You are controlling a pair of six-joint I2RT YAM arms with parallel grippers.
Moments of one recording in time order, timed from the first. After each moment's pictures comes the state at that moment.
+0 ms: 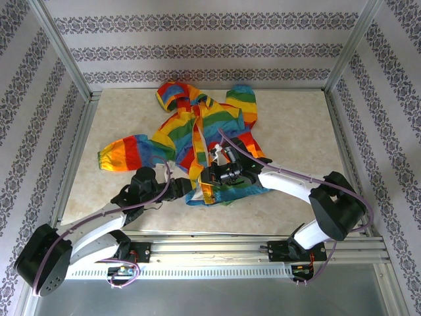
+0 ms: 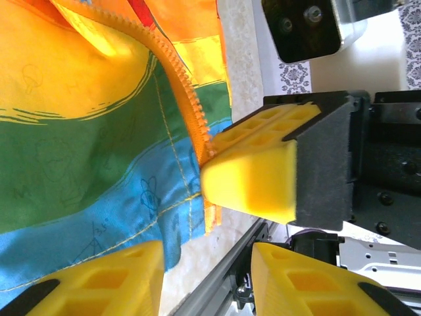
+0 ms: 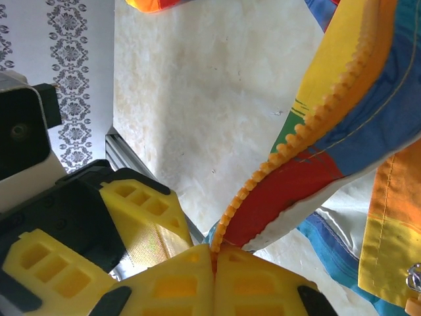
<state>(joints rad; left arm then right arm) -0.56 0.99 0.30 0.28 0.53 -1.01 0.71 1.52 0.85 -0.10 -0.66 0.87</state>
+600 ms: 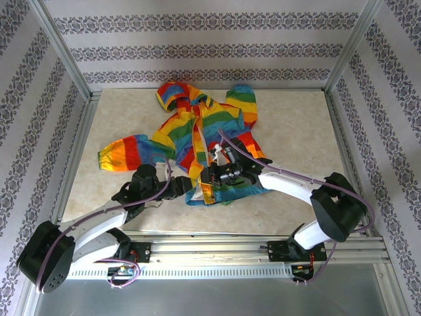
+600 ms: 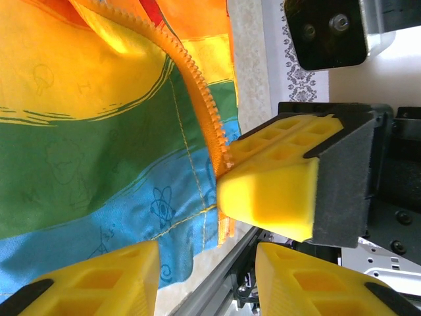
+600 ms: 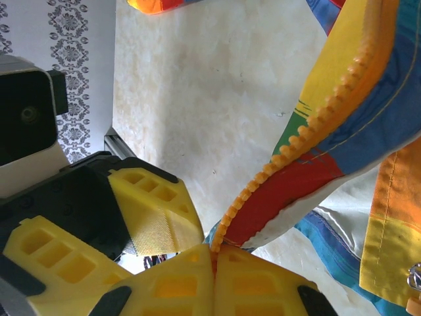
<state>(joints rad) -0.53 1.04 0.33 0.27 0.56 -1.01 0.71 1.51 0.85 -0.10 -0.65 0.87</state>
